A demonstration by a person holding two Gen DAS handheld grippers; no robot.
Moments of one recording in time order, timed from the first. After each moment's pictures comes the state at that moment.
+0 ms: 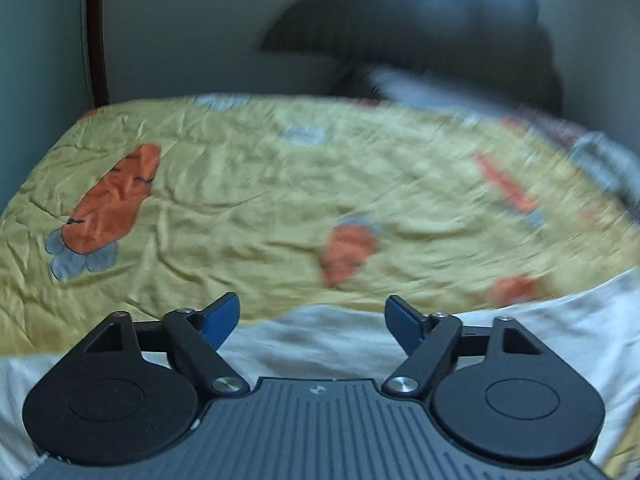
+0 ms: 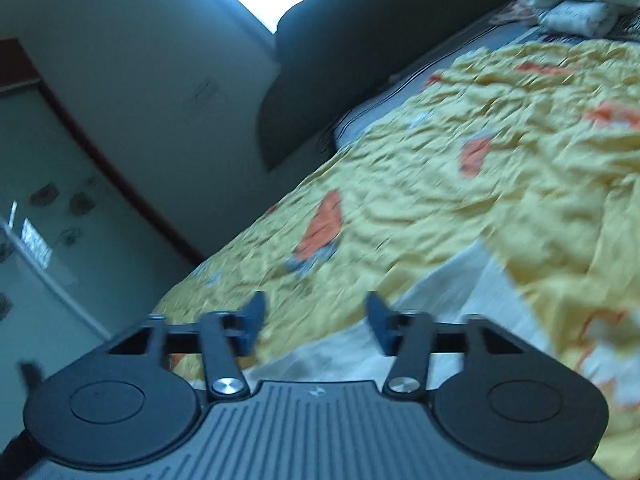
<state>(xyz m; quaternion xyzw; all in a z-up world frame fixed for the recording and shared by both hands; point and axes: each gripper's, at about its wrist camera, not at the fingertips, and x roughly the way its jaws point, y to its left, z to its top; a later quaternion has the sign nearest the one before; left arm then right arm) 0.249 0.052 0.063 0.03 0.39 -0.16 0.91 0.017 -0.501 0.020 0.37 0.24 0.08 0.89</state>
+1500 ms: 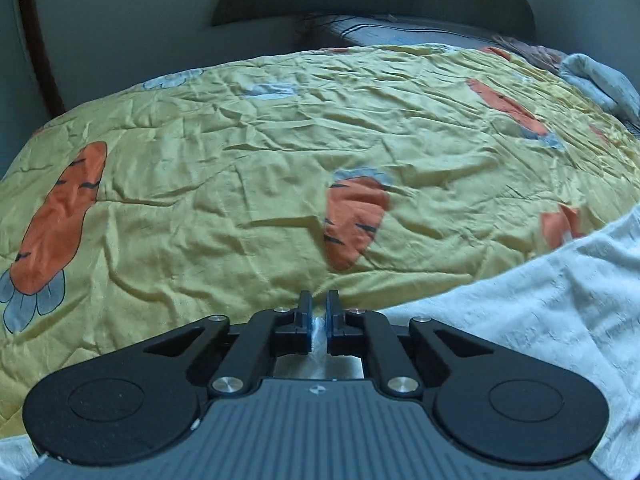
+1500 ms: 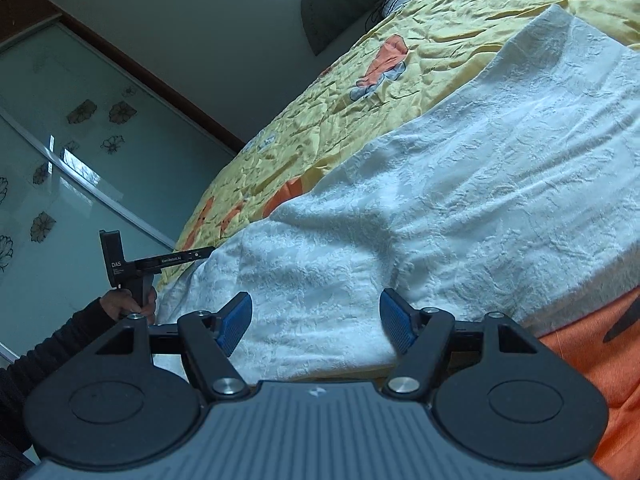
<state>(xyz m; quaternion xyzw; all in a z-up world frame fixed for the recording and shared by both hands) 0.275 0.027 0.022 0.12 0.40 -0.21 0.88 -0.002 -0.432 -0.035 0.40 0.33 0.17 0.84</state>
